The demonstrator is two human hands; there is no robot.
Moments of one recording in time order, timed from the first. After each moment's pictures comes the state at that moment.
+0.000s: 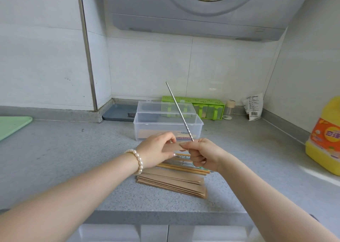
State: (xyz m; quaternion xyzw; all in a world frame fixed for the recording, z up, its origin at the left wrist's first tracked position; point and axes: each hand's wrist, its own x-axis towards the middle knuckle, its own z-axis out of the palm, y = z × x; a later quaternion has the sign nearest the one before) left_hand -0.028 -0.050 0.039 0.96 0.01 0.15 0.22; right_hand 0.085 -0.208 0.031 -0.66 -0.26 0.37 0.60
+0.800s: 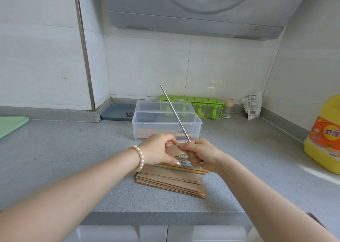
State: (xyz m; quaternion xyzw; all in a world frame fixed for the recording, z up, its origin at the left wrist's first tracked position) left_hand -0.021 -0.056 0.049 0.97 0.05 0.06 0.24; right_hand 0.083 -0.205 0.026 -0.68 -0.28 0.35 0.58
